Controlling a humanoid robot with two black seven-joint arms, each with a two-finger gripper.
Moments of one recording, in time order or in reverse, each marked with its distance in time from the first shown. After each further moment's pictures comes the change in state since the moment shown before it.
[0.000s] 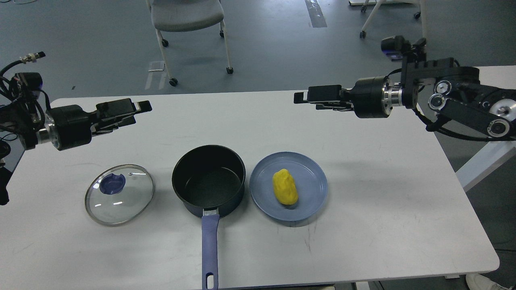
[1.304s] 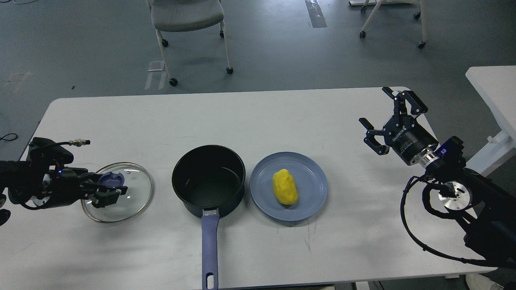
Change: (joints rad) left arm 0.200 0.015 0.017 0.024 0.900 0.196 0.000; right arm -0.856 0.134 0.902 -0.239 0.763 0.000 -0.047
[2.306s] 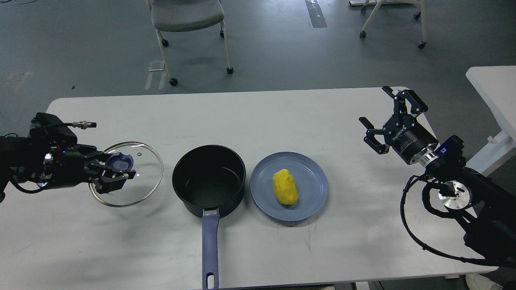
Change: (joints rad) left arm -0.105 0.082 -0.001 -0.187 0.055 -0.043 0.000; right arm 0.004 0.001 -0.001 -0.003 0.000 0.000 0.000
